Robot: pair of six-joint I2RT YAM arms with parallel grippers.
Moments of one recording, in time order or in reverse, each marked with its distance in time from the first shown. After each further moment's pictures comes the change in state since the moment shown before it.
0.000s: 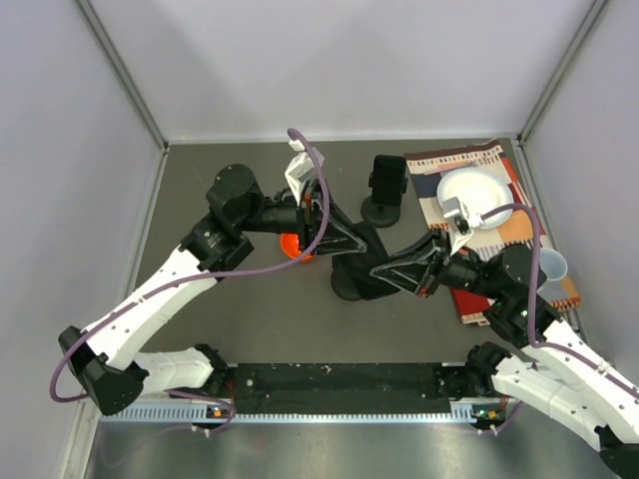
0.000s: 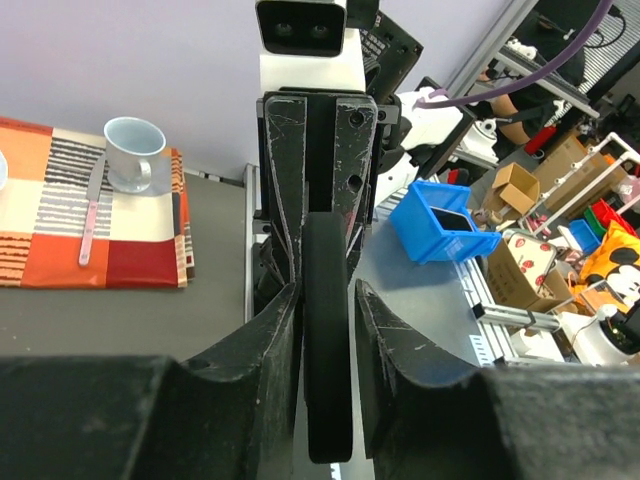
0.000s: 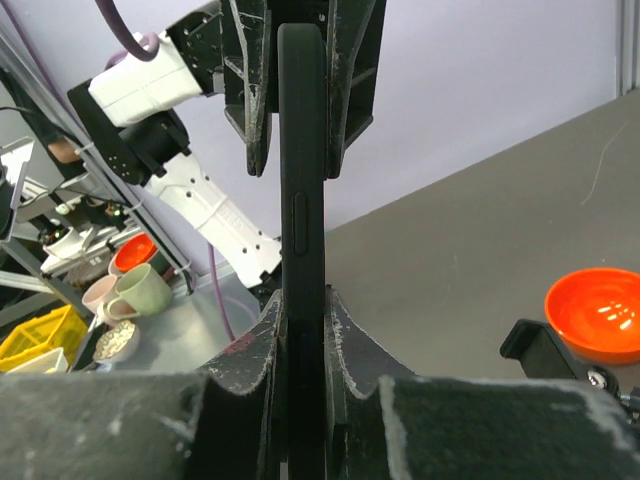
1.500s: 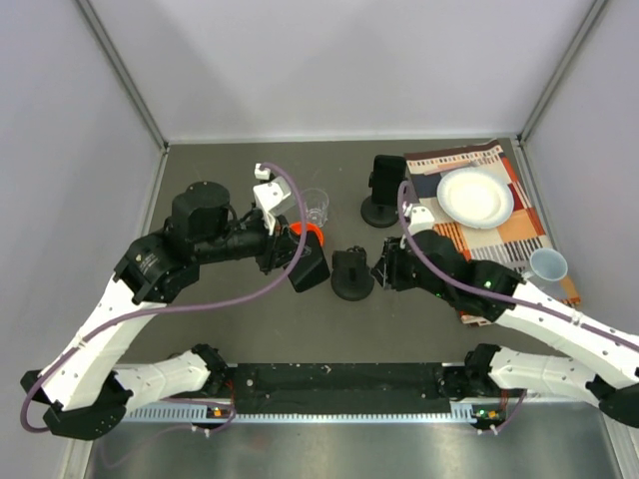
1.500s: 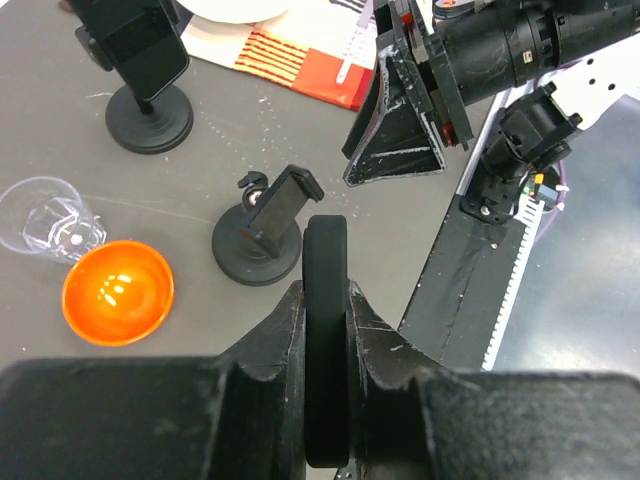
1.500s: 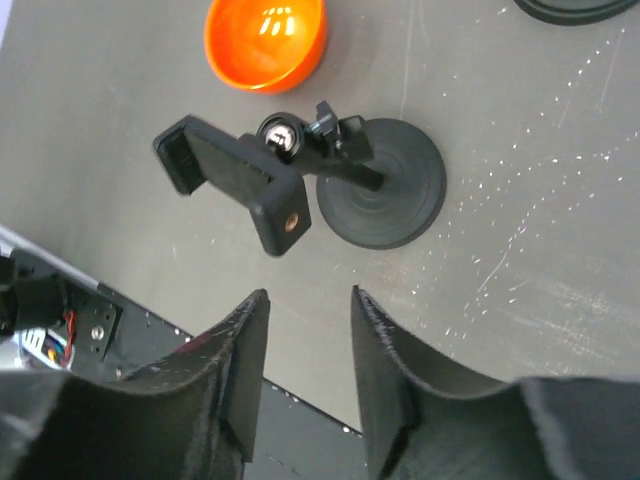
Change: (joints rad) left arm -0.008 -0.173 0.192 -0.907 -0.546 0.575; right arm 0.243 0.294 0.243 -0.822 0.823 0.068
